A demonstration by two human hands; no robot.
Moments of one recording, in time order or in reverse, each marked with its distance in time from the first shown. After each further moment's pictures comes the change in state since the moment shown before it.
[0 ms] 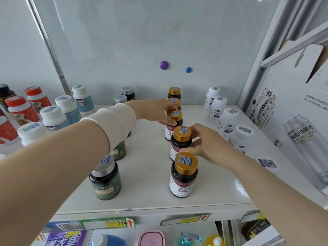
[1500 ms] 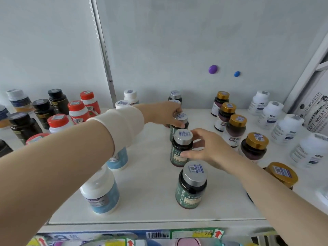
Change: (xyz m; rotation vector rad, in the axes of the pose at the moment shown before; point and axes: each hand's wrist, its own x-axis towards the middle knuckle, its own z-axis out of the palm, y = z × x) left_hand -0.067 -0.116 -0.052 0.127 0.068 -0.025; right_hand 0.042 -0.103 0.105 0.126 0.006 -0.085
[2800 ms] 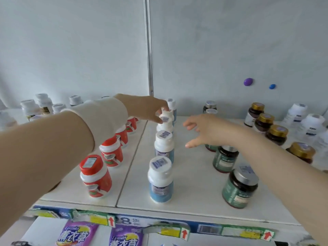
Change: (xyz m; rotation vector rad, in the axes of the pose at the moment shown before) left_hand -0.125 -0.083 -0.069 0.311 0.040 -0.134; right_hand 0.019 -0.125 0.036 -0.579 -0.207 -0.183
